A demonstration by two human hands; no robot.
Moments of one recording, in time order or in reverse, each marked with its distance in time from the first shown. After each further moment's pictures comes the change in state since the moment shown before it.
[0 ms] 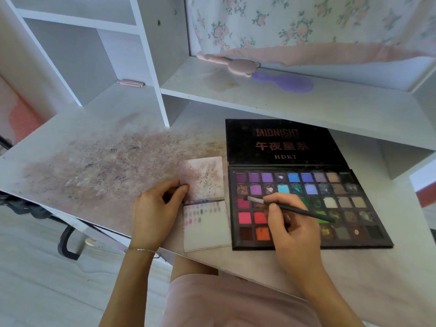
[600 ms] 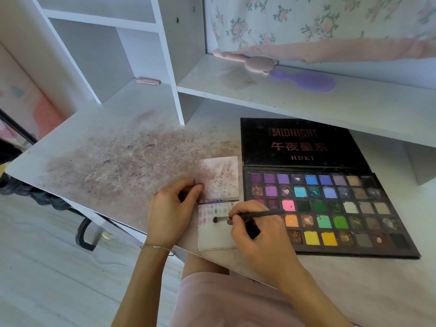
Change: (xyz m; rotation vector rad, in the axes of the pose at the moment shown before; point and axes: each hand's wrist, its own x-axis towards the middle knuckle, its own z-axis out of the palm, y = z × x) left_hand 0.000 0.001 0.000 0.006 0.000 -0.015; right_hand 0.000 -0.007 0.043 -0.123 -0.298 -0.037
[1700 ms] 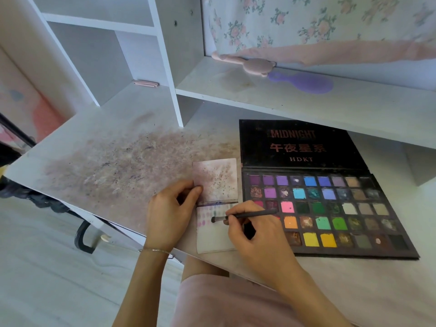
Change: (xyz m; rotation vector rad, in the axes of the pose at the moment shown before) left_hand 0.001 -0.005 0.002 -0.010 0.025 0.053; right_hand 0.001 -0.004 -0.002 -0.065 -0.074 0.058
